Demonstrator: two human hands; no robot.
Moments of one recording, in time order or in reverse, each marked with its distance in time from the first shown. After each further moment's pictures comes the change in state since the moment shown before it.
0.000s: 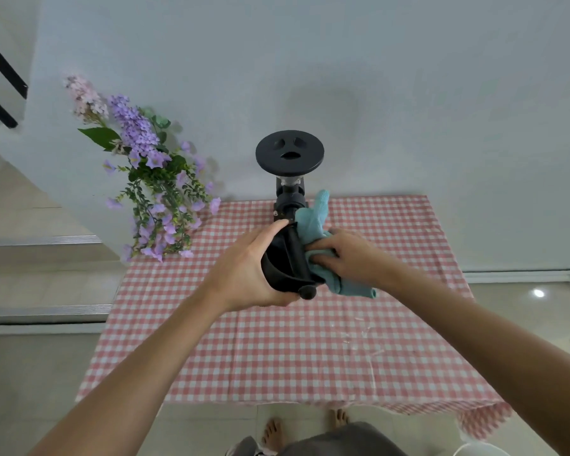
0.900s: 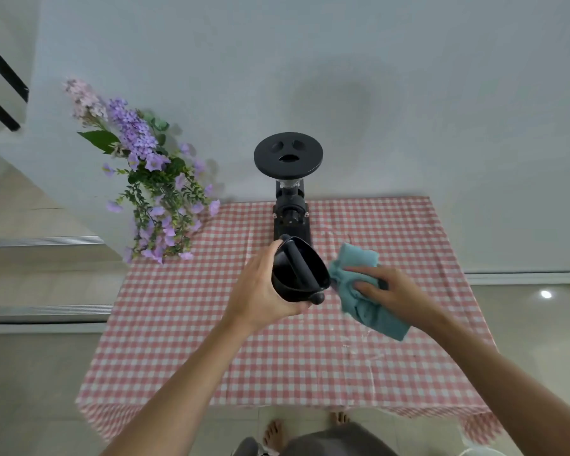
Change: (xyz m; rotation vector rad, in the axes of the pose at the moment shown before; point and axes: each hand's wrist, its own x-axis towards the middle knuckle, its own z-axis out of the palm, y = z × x) left_hand -0.003 -0.004 0.067 -0.145 0.130 -0.165; right_hand -0.056 0.076 0.031 0.542 0.089 0.189
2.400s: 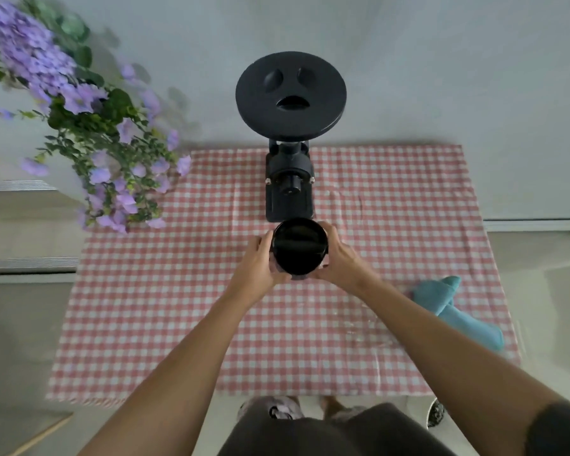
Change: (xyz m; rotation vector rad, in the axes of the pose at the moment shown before) left_hand 0.071 -0.125 0.089 -0.019 -0.314 -0.309; right_hand 0.153 0.061 0.087 -0.105 -0.093 0.106
